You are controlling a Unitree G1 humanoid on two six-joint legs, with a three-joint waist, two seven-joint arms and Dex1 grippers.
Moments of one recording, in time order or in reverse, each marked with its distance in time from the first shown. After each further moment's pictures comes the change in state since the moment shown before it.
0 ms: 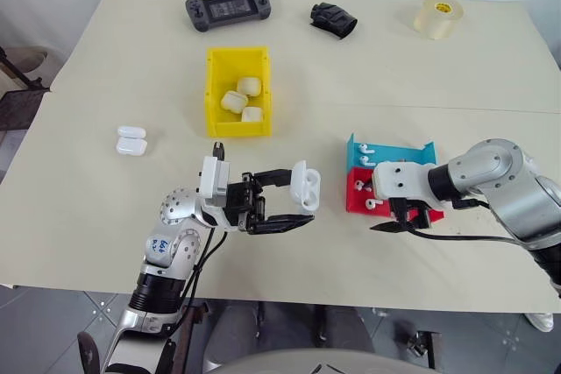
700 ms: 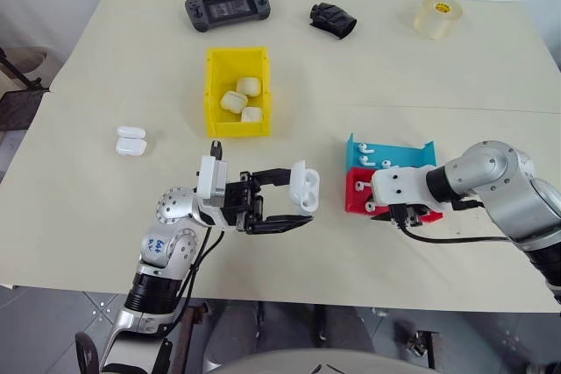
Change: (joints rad) left arm 0.000 0.020 0.000 -0.012 0.000 0.002 0.001; right arm 0.009 0.019 0.000 -0.001 -0.062 -0.036 0.035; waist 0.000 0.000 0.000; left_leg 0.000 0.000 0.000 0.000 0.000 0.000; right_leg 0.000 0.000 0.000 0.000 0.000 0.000
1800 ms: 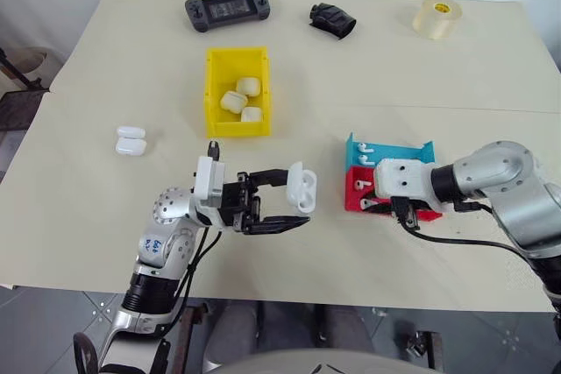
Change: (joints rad) left arm 0.003 0.015 0.009 0.003 -0.003 -0.001 -0.028; right arm 0.108 0.066 -0.243 -0.162 0.205 0.137 -0.027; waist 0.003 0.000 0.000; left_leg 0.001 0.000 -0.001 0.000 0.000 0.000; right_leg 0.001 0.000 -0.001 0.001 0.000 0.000
